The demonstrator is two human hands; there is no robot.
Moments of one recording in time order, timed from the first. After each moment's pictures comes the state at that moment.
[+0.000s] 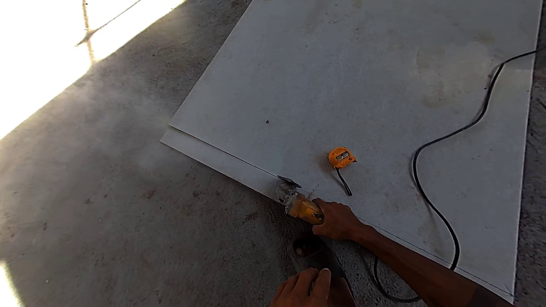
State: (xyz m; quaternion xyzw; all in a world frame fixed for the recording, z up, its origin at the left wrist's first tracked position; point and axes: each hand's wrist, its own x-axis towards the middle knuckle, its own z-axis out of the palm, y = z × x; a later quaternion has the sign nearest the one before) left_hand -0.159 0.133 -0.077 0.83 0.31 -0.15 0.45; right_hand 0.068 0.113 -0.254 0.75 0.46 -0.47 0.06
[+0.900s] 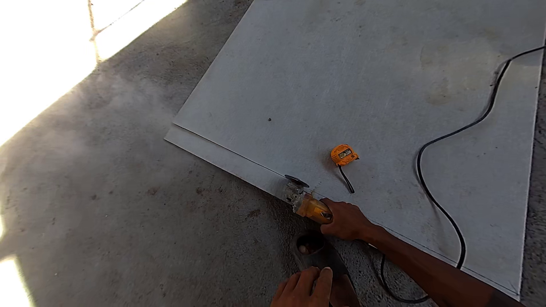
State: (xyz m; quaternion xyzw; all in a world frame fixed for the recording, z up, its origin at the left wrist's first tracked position) left_hand -0.165 0.128 -0.074 0.83 0.31 -0.14 0.44; right_hand 0.075 0.099 -0.255 0.76 0.45 -0.48 0.06
